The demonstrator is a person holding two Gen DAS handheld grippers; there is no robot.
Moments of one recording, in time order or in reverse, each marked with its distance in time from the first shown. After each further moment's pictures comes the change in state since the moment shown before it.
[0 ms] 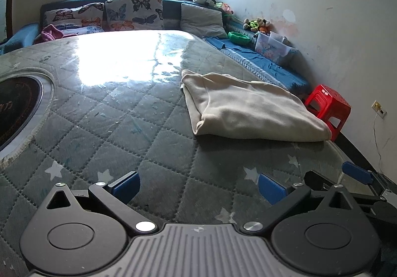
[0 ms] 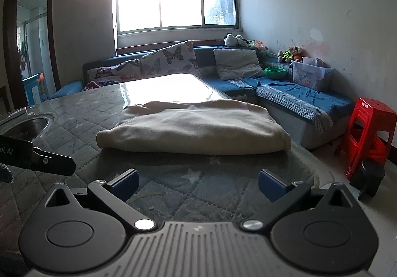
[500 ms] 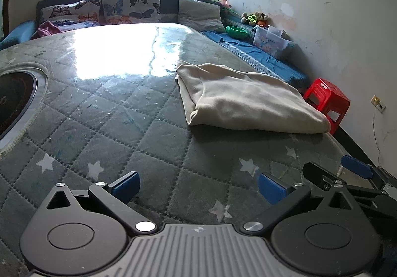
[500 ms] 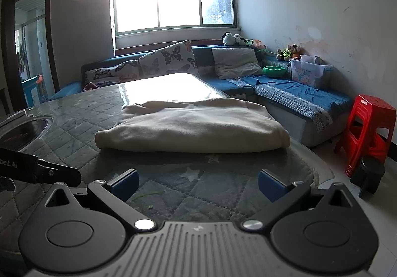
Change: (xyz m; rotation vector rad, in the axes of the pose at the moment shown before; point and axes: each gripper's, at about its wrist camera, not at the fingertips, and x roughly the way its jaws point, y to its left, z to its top) left arm 0.006 -0.004 -0.005 0.005 0.032 -0.011; right arm -0.002 -0.002 -0.001 0.012 0.002 -0.001
